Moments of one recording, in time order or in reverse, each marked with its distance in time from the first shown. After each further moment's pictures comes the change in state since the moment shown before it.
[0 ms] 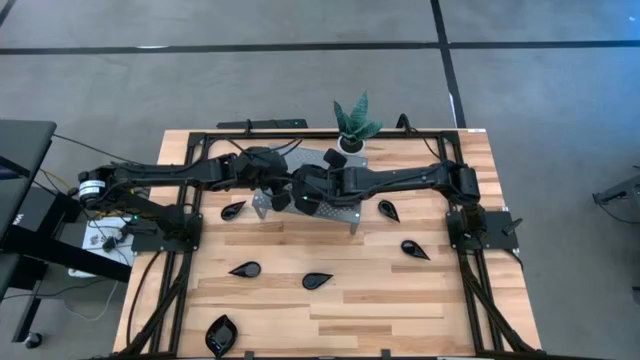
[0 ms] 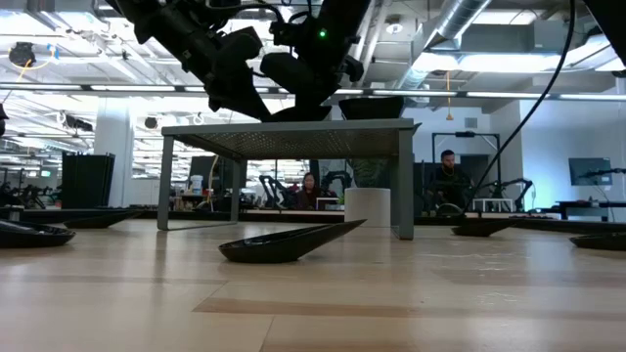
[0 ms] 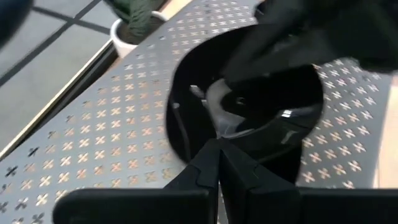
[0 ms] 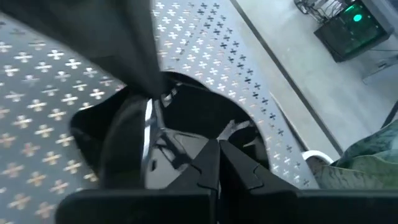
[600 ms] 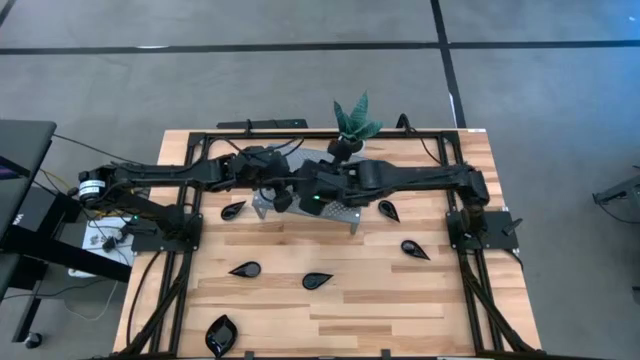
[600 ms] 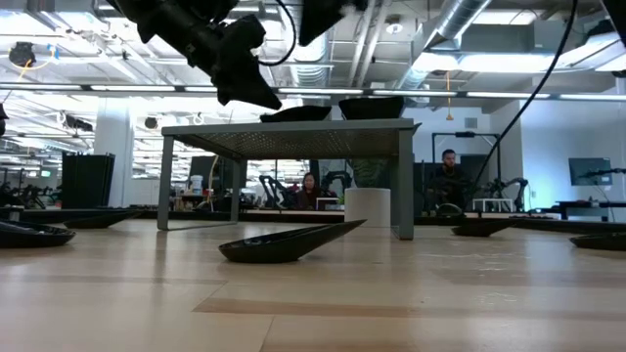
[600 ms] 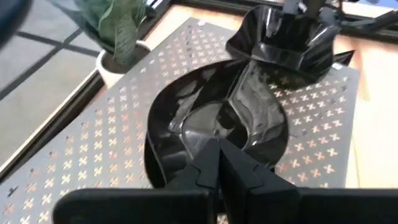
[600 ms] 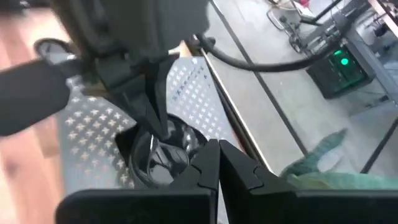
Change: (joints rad) left arm -0.013 0.000 0.001 0.085 0.039 0.019; right arm 0.081 -0.058 0.283 -0.256 0.056 -0.093
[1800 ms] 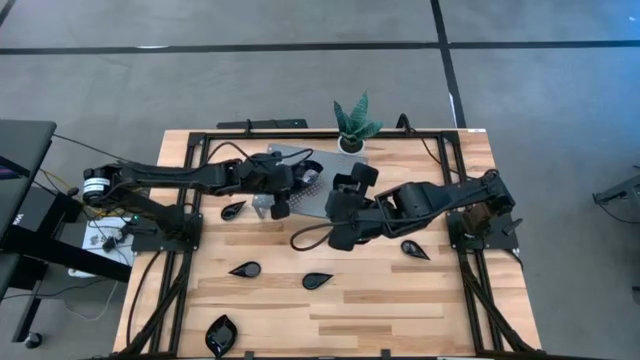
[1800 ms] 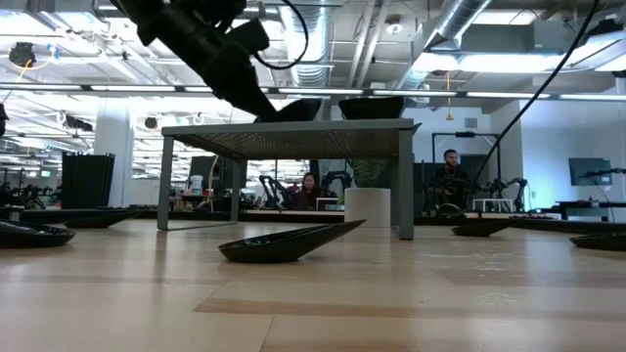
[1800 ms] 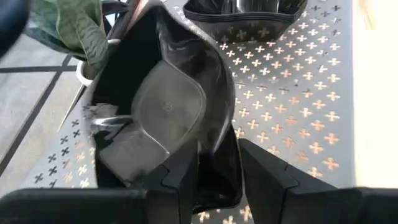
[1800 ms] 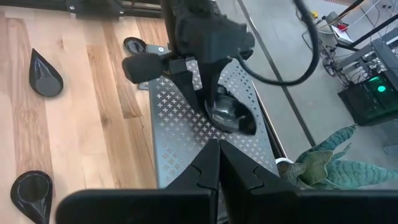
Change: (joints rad) left arm -0.043 0.039 0.000 -0.038 -0.022 0.249; right arm 0.242 -0.135 0.031 -0.219 -0.010 0.105
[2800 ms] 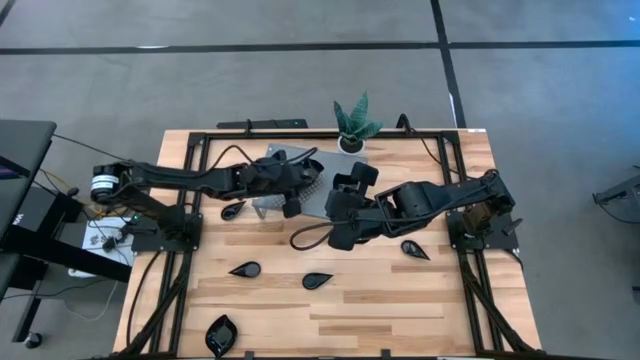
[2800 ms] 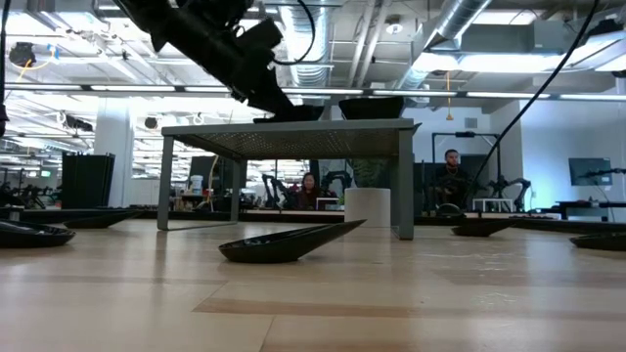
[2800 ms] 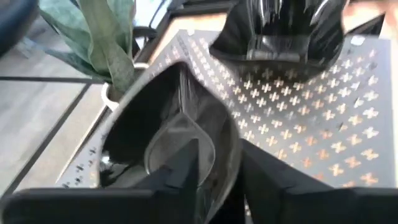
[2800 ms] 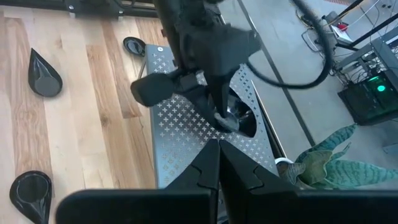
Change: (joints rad) left arm -0.044 0.072 0.000 0.186 -0.131 -0.052; right arm 0.000 0.000 0.000 -0.001 0.000 0.000
